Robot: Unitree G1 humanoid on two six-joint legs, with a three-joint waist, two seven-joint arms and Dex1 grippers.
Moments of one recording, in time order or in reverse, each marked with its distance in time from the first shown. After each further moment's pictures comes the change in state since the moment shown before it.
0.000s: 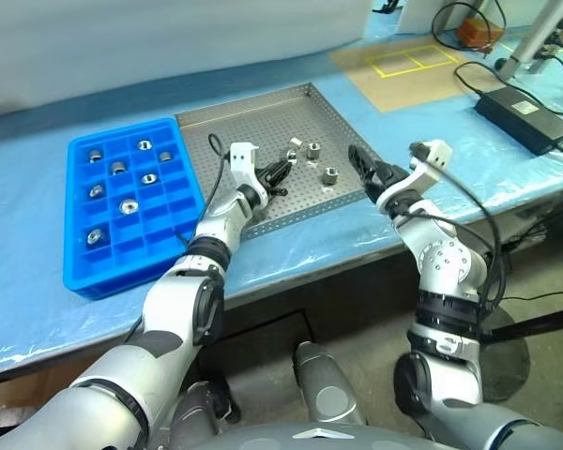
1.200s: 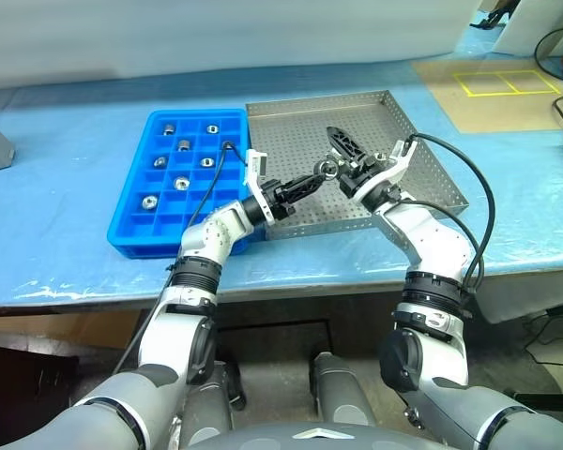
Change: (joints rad) left arm 0.203 0.003 -0.156 -0.532 -0.250 0.540 -0.286; right arm -0.074 0.031 -0.065 0.186 0.447 0.147 -0.075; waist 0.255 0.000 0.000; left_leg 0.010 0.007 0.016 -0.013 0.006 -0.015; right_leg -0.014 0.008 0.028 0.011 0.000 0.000
